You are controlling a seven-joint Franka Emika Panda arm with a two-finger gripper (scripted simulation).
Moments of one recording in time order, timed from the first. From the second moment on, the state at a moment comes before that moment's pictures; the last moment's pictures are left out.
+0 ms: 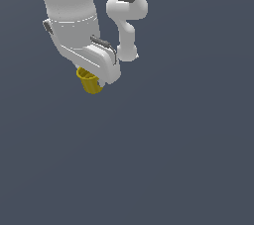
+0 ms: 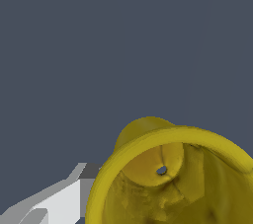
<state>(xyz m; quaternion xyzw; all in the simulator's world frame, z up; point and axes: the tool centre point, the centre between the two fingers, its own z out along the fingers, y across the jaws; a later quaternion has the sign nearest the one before) 0.024 -0.102 0.354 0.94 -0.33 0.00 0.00</state>
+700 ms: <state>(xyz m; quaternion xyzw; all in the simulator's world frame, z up) 0.043 -0.115 0.442 0.94 -0.33 0.00 0.00</state>
